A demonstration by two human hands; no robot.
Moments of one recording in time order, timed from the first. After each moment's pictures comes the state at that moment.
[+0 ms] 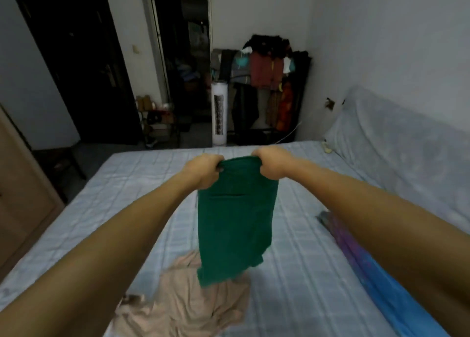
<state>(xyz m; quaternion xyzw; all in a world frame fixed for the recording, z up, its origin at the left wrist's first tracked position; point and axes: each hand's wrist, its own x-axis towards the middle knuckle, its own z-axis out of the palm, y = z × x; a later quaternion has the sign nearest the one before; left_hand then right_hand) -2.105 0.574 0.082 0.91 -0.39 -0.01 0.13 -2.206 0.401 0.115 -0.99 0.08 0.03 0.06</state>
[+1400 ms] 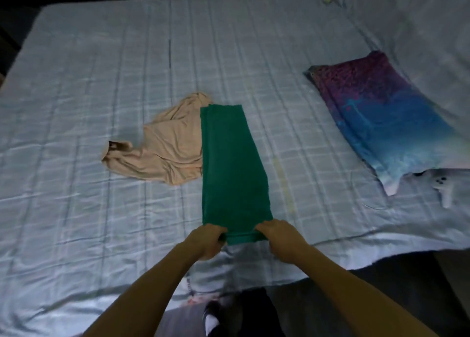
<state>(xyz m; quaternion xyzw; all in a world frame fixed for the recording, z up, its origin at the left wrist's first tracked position) -2.443 0.749 -0.302 0.81 -0.42 -0.41 0.05 -2.576 0.569 -0.288 -0.96 0.06 0.26 0.12</state>
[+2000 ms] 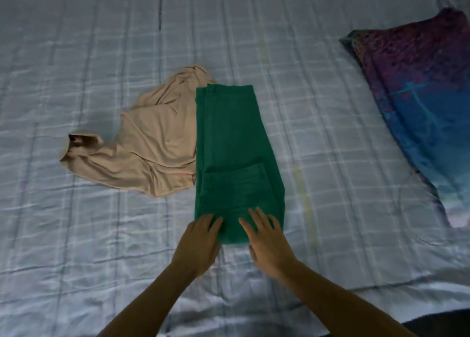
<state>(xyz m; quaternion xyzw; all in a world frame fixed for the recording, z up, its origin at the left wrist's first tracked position) -2.374 0.706 -0.444 0.87 -0.45 -0.19 0.08 -2.482 0.533 -0.440 -0.97 0.07 0.21 0.09</state>
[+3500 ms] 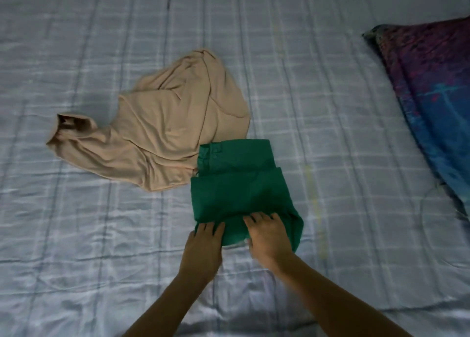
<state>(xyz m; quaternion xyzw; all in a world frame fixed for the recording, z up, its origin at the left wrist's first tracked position) -2.392 0.688 -0.487 0.91 -0.35 -0.23 0.01 -2.445 0.528 -0.475 -0.97 0.07 0.22 0.06</state>
